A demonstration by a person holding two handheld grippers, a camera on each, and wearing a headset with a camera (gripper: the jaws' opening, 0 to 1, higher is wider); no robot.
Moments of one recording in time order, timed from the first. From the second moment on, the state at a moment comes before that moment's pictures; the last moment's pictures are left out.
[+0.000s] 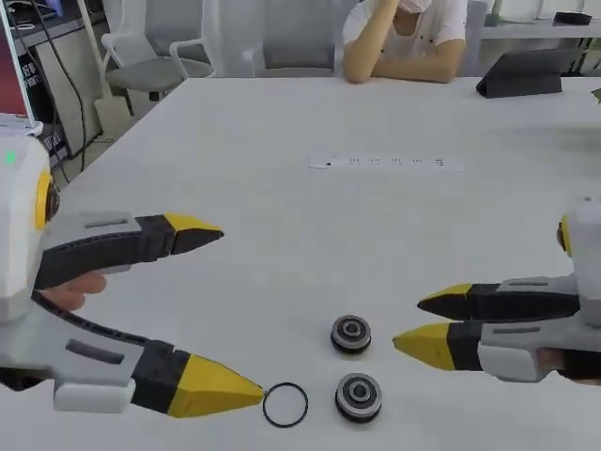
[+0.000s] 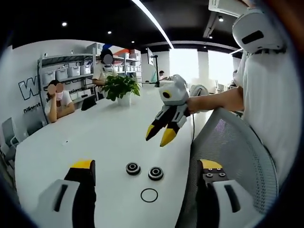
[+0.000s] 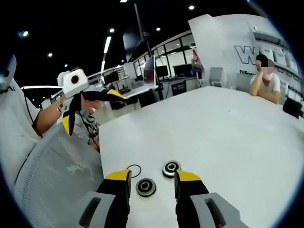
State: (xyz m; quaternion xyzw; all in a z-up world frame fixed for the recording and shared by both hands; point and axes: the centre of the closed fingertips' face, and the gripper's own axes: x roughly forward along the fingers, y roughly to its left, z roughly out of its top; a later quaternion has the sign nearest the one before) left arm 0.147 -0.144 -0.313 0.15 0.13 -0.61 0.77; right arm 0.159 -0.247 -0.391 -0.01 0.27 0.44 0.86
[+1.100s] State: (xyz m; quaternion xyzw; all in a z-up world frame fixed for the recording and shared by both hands) left arm 0.166 -0.217 -0.358 0.14 0.12 -0.66 0.73; right arm 0.157 -0.255 -0.417 -0.03 0.29 0.44 0.85
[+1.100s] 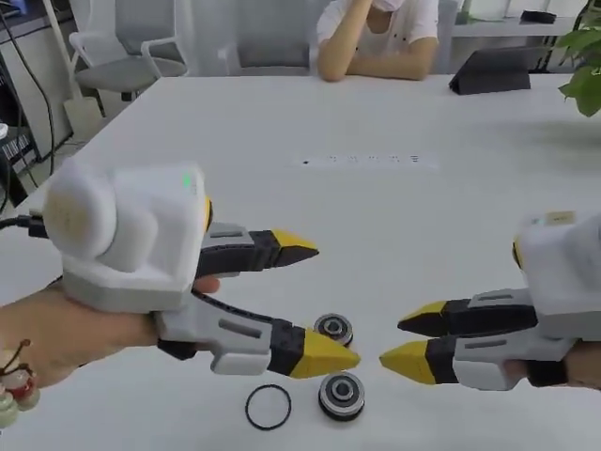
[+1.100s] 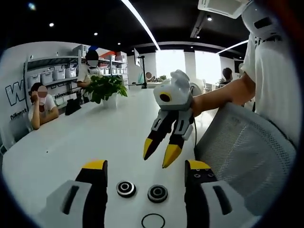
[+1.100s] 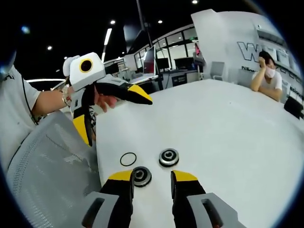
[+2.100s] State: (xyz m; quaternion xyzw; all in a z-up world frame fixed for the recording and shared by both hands) left arm 0.155 -0.221 -0.418 0.18 0.14 -0.65 0.72; right arm 0.140 -0.234 -0.455 -0.07 0.33 0.48 0.81
